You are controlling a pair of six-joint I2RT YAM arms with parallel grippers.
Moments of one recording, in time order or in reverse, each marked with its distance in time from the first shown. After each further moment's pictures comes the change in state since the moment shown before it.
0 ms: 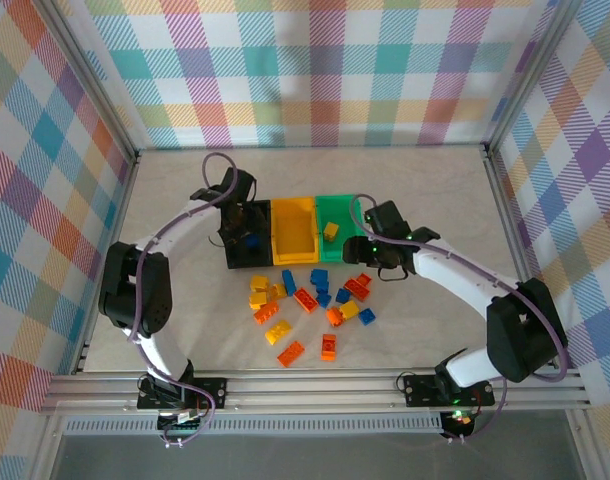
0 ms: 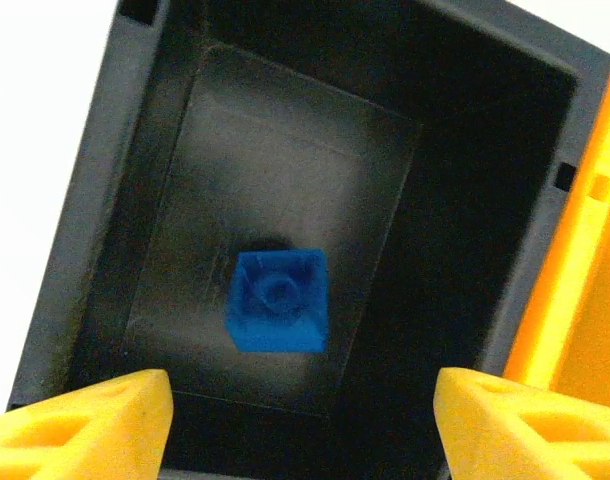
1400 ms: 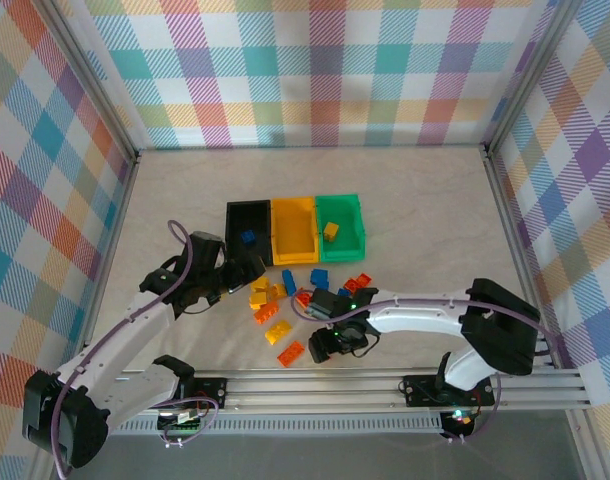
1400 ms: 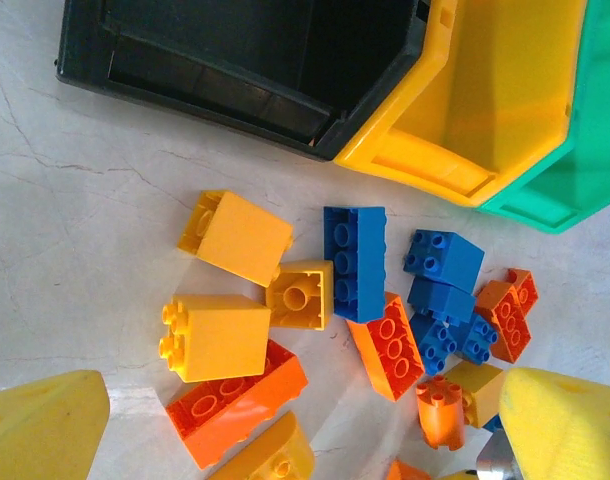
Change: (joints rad) left arm -0.087 -0.761 -0.619 0.103 0.212 -0.110; right arm 0.629 0.106 -0.117 -0.143 -0.050 0.215
